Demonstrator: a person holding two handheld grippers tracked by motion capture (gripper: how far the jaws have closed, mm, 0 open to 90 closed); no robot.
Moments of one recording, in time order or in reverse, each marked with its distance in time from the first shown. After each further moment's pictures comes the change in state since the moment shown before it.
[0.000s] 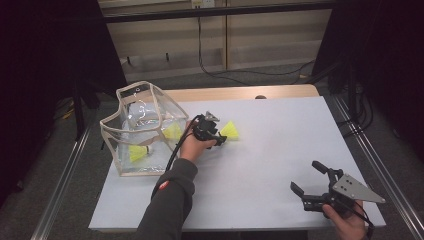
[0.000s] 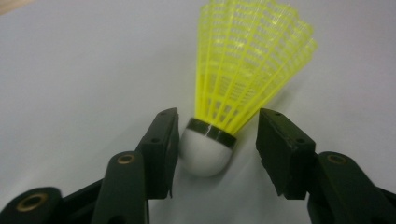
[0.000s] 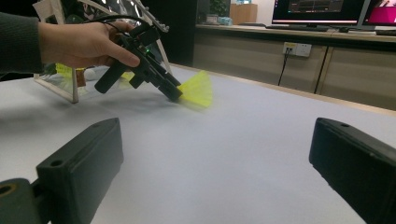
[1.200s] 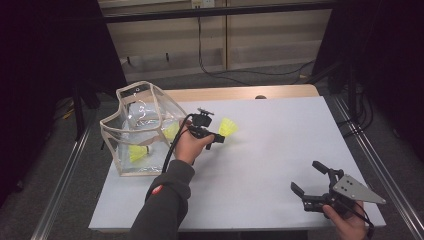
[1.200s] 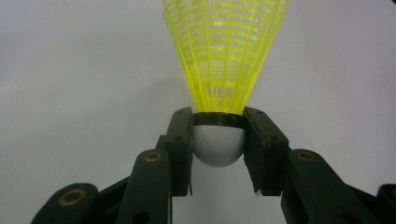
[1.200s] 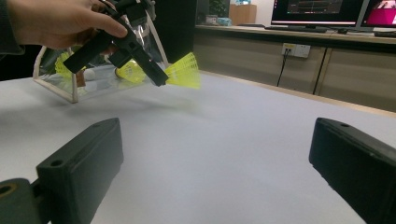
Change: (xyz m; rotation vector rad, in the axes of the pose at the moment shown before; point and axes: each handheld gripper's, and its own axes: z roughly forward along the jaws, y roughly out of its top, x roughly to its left) left arm -0.009 0.014 -0.046 0.086 -0.092 -0.327; right arm 0.001 0.001 -0.001 -0.001 -0.007 -0.007
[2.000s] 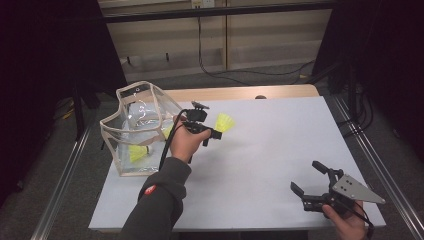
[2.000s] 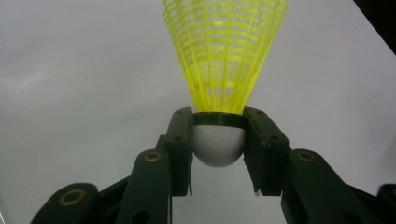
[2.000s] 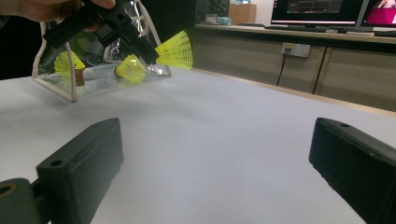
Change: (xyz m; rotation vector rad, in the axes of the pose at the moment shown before) left arm -0.012 0.010 -0.034 0.002 0.014 -0.080; right arm 0.000 0.000 0.001 0.002 -0.001 0.005
